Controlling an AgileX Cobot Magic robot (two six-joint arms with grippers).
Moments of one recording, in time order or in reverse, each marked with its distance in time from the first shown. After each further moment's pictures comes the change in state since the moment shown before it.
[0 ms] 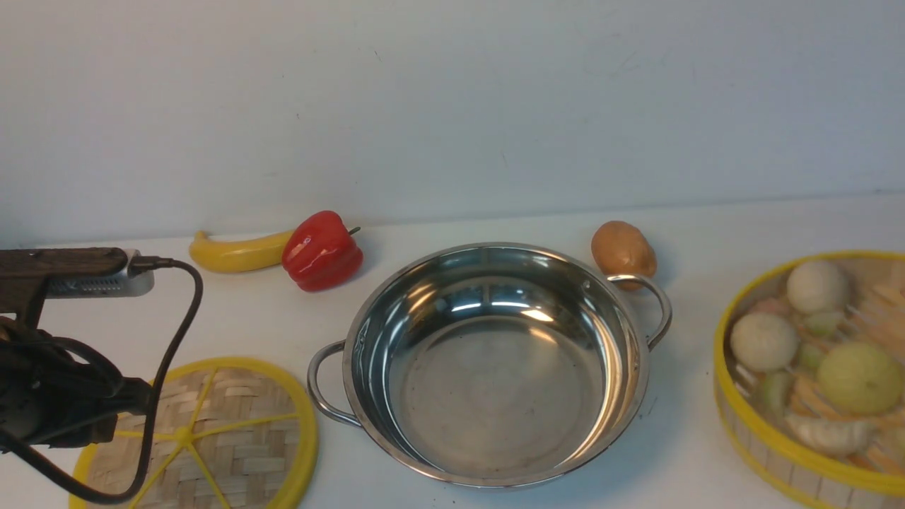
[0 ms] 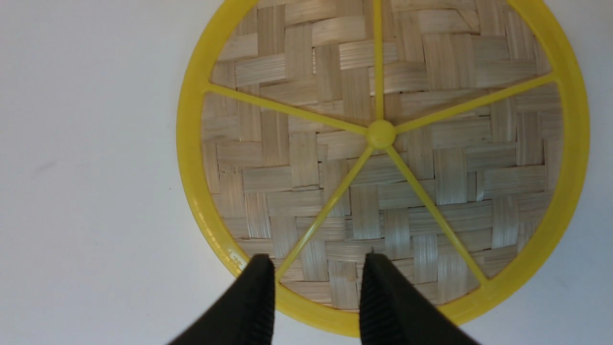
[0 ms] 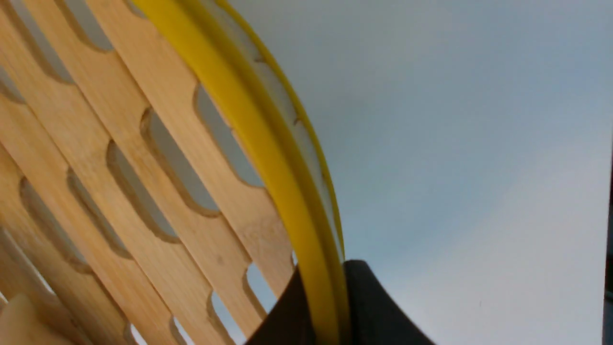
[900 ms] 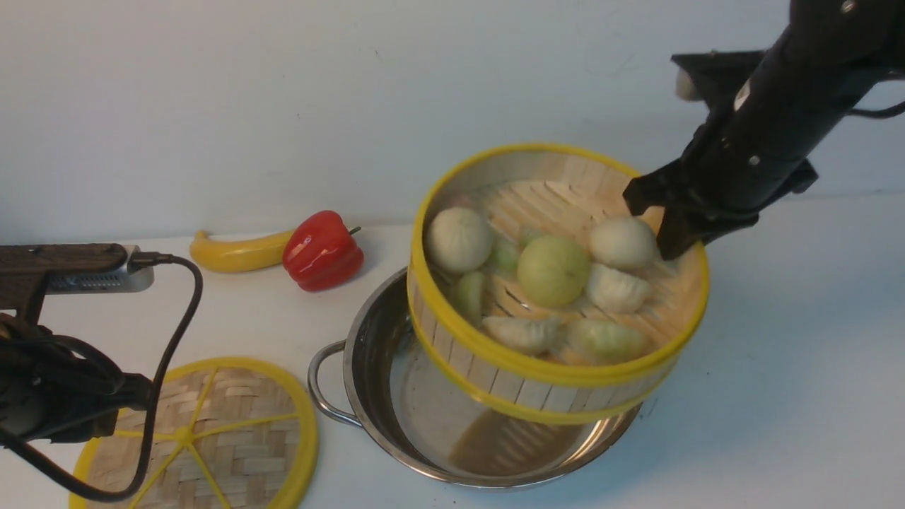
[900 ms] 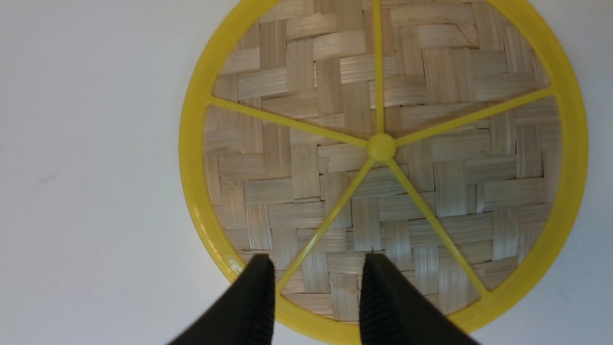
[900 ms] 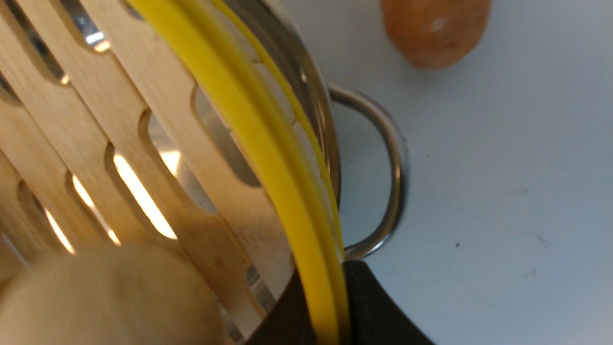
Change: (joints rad) right arm 0.431 0.308 -0.461 0.356 0.012 -0.048; left arm 0.000 0.000 0.000 0.000 -0.019 0.000
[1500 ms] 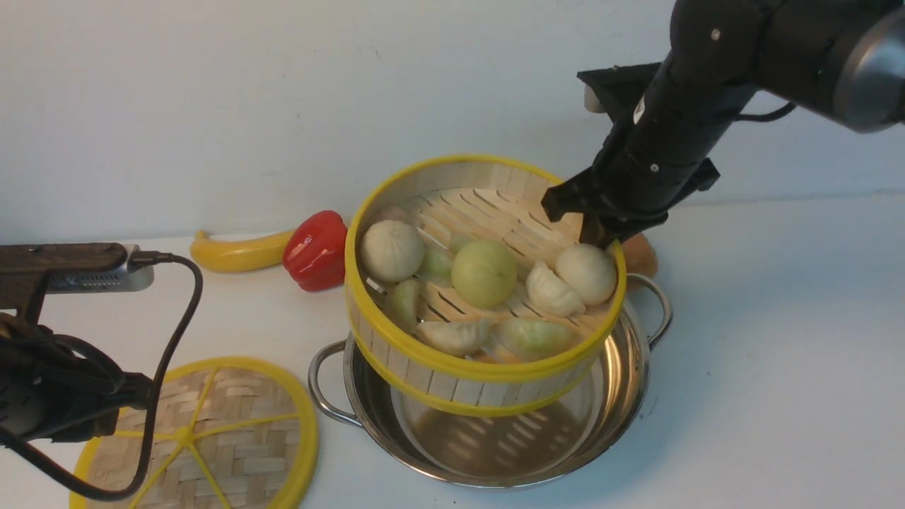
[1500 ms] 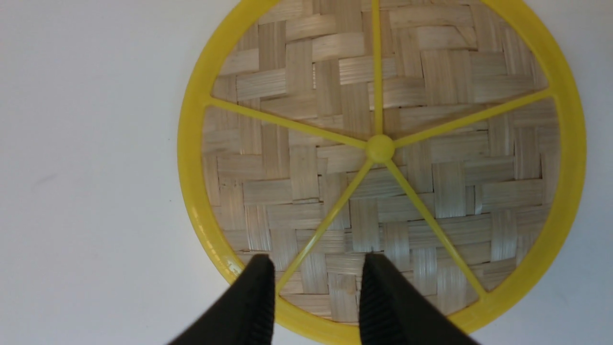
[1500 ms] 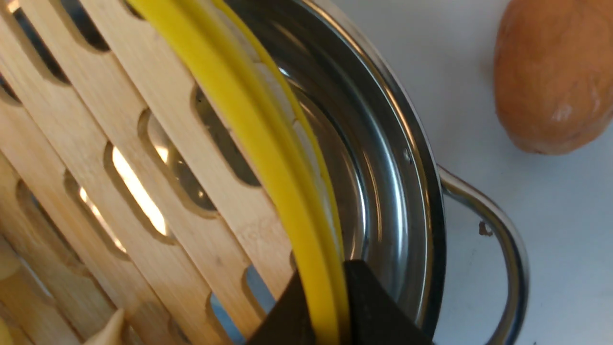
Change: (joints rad) right arm 0.092 0.154 -0.194 -0.011 -0.005 0.018; left arm 0.000 0.003 0.000 -0.005 -0.002 0.000
